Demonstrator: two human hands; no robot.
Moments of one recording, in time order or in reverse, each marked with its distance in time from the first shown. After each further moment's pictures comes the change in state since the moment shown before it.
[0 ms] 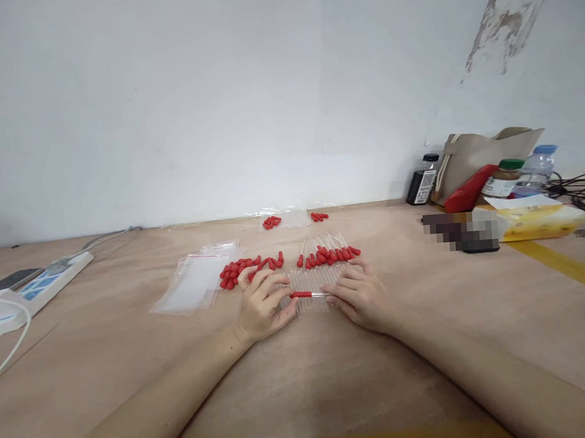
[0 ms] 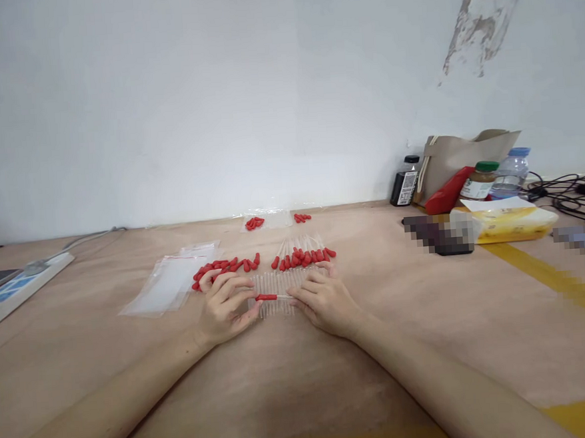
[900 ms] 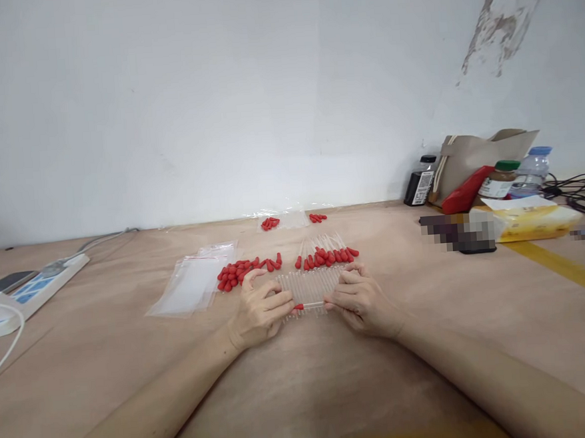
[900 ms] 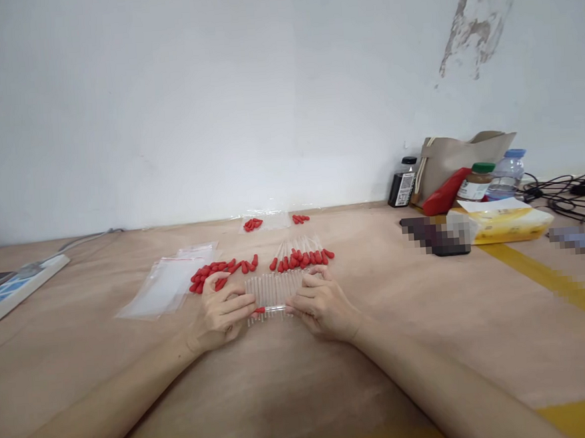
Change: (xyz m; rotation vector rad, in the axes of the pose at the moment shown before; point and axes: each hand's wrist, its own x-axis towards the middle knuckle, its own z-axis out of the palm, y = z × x) left_hand 0.003 -0.009 -0.013 -0.061 -0.133 0.252; right_hand 0.002 0.001 -0.006 0.050 0.017 -0.057
